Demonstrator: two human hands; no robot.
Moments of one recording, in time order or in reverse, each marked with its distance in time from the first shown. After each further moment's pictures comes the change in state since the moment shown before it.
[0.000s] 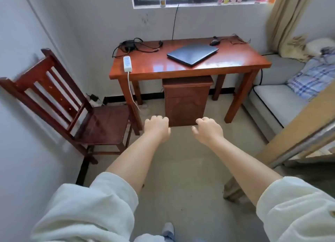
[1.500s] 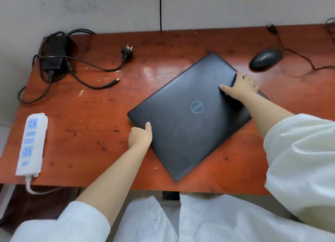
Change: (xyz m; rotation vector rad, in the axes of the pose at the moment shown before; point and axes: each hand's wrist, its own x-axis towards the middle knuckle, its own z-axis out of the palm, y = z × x) left_hand 0.823 0.006 -0.006 -0.764 -0.254 -1.088; right_hand 0.964 0.250 -0.002 0.123 -0.260 0.307
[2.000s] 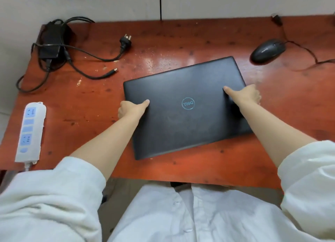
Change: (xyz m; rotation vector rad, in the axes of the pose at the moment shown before) left_hand 0.026 0.033 -0.022 -0.200 0.081 -0.025; right_hand -0.028 0.022 0.016 0.381 0.067 0.367
